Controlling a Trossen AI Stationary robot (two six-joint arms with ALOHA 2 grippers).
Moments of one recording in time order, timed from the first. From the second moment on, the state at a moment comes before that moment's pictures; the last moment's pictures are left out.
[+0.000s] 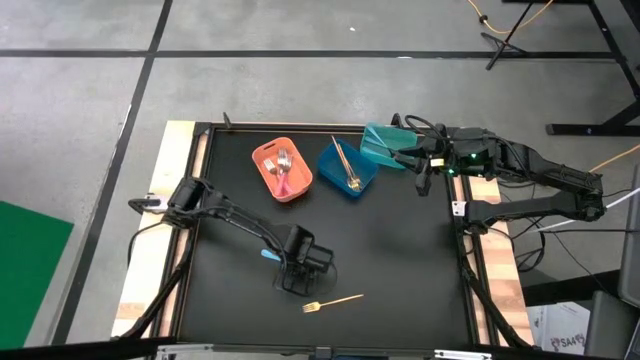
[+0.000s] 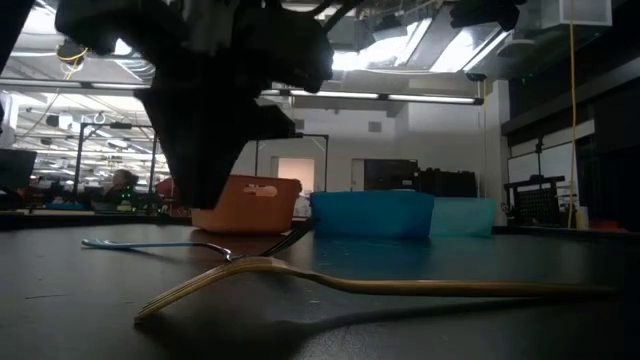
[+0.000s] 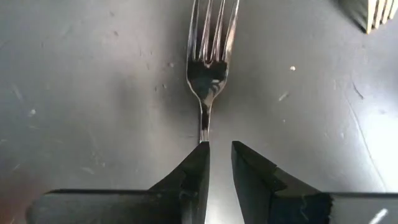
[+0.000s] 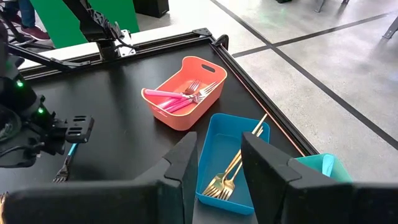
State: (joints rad) left arm -0.30 2.05 1.56 -1.02 0.08 -0.03; right arm -0.17 0.88 1.12 -0.69 0.16 0.11
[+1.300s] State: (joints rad) left arm -0.30 2.05 1.41 -0.86 0.02 -0.04; right arm -0.17 0.88 1.12 -0.69 0.16 0.11
